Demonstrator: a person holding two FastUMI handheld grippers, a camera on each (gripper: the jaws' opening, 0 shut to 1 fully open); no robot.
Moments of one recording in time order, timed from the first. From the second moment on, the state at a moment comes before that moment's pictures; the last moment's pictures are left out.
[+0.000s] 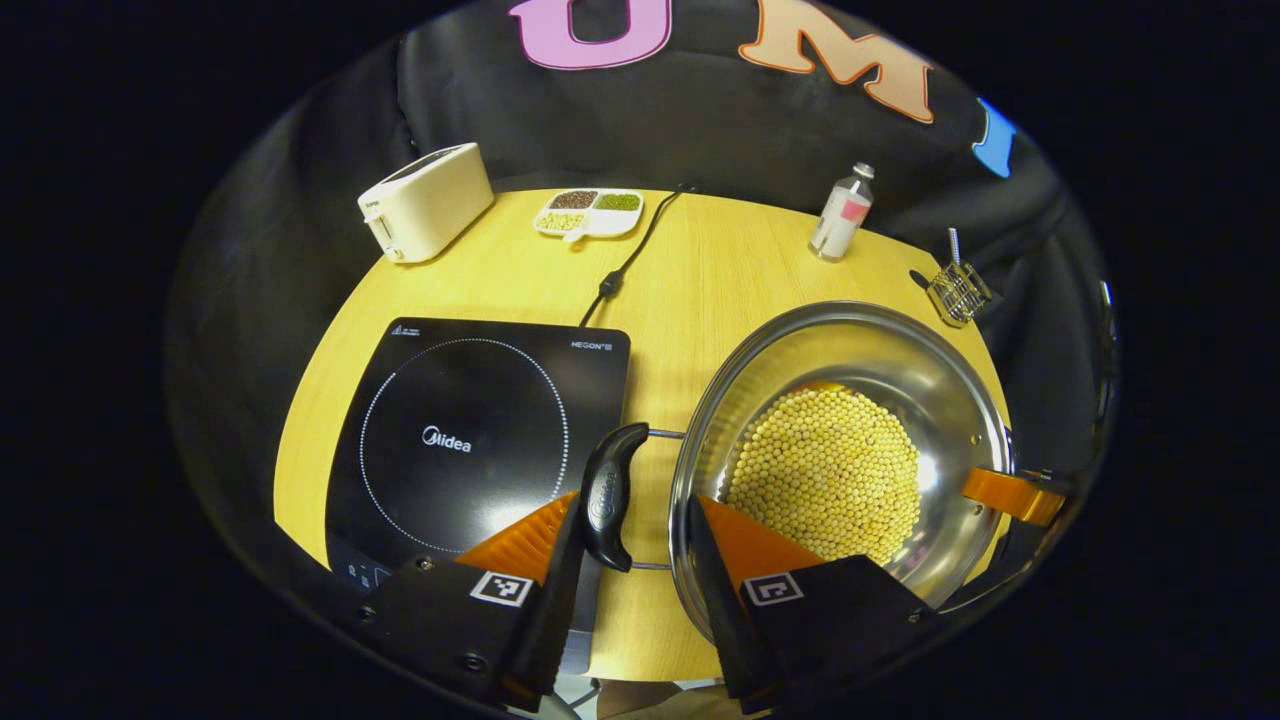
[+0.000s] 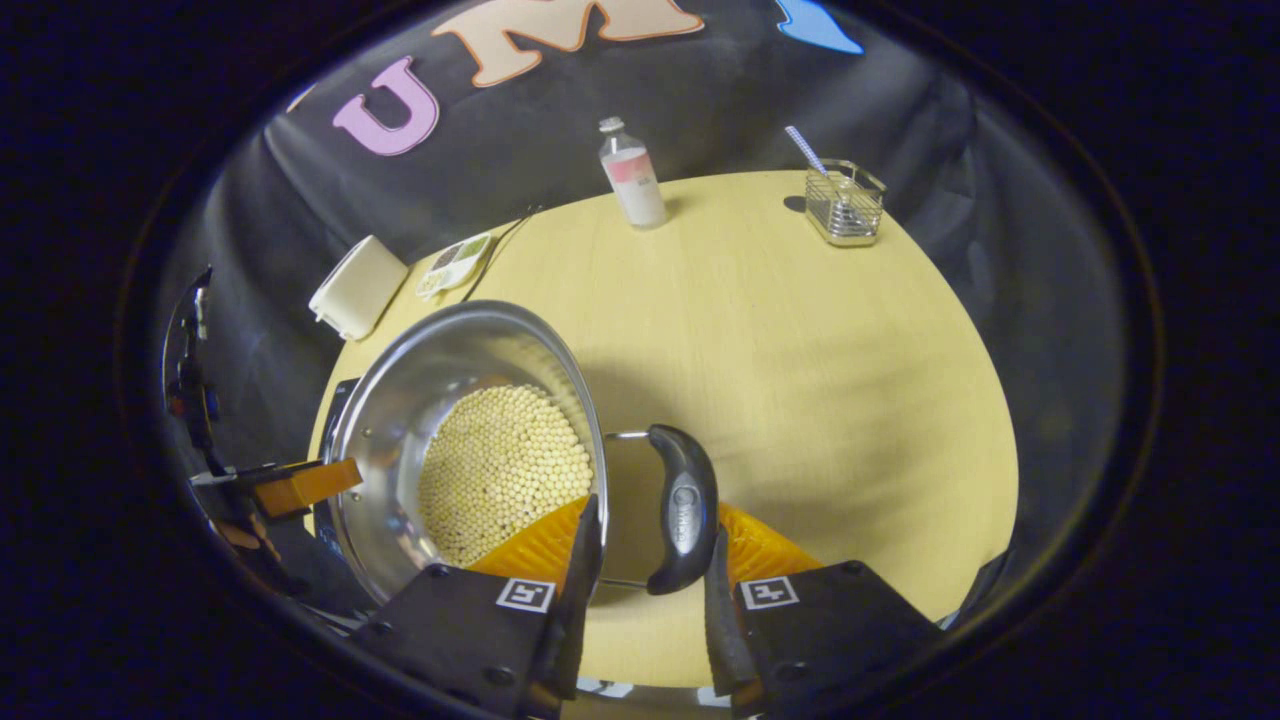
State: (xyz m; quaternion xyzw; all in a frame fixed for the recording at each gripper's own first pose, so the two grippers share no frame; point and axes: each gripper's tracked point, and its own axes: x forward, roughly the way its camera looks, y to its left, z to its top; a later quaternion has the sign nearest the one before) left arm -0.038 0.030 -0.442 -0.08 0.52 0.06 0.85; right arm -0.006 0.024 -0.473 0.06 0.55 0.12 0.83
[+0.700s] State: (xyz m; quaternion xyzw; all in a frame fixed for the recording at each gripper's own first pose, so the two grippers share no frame) left arm -0.046 0.190 -0.432 -0.08 0.52 0.05 0.85; right arm -0.038 0.183 -0.455 0.07 0.54 0.10 0.83
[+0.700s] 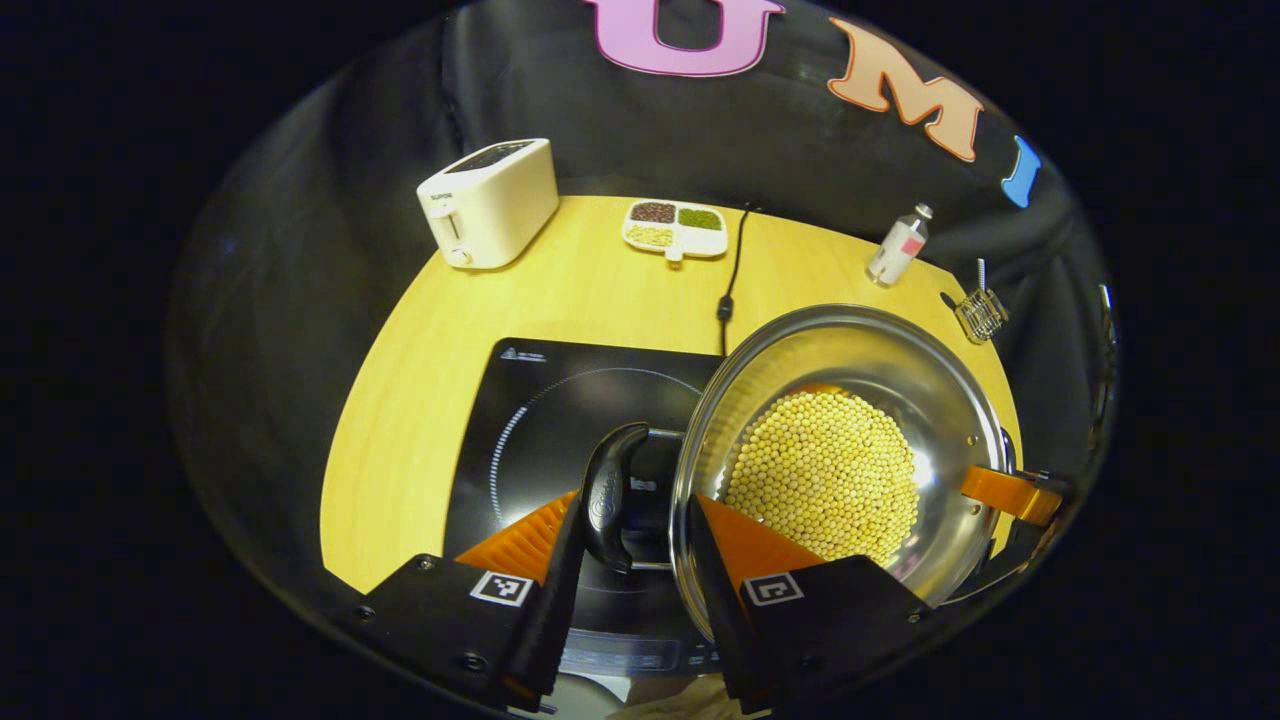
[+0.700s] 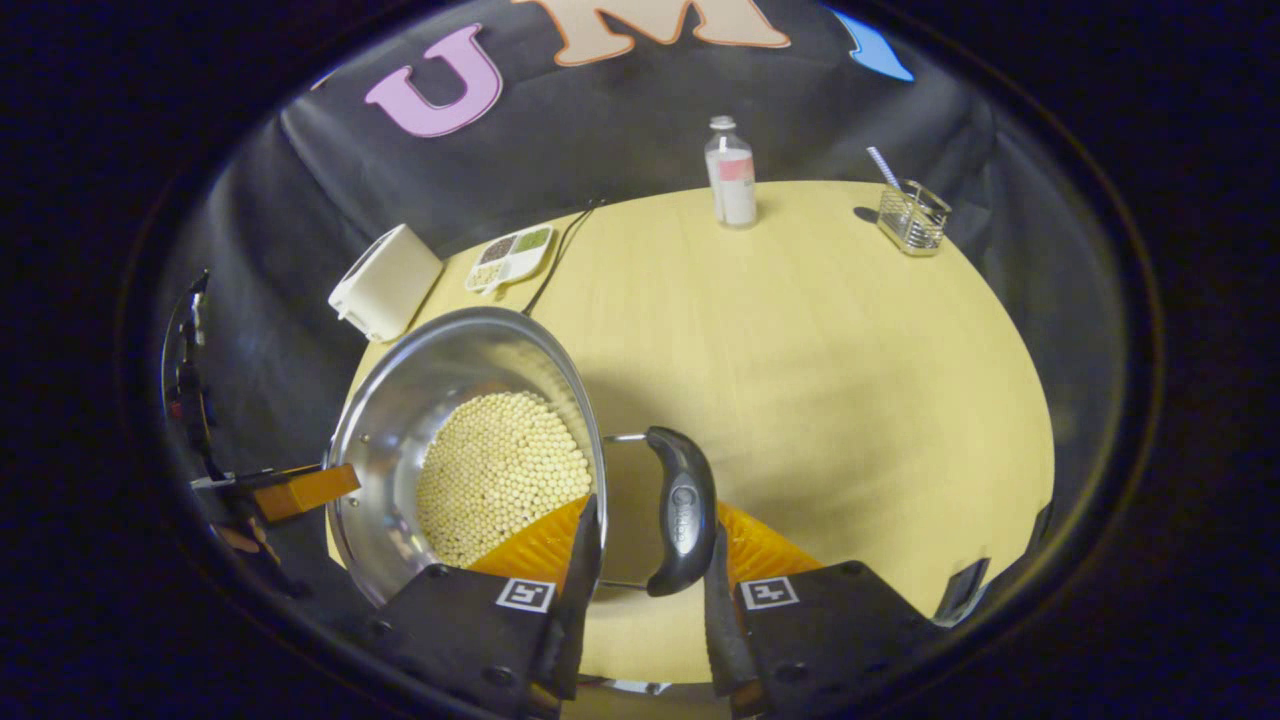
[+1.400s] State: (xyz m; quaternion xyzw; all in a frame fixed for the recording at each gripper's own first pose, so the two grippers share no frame) left arm -0.049 0.302 -0.449 -0.08 0.53 0.05 0.84; right arm -0.055 0.297 -0.470 0.07 0.56 0.09 0.82
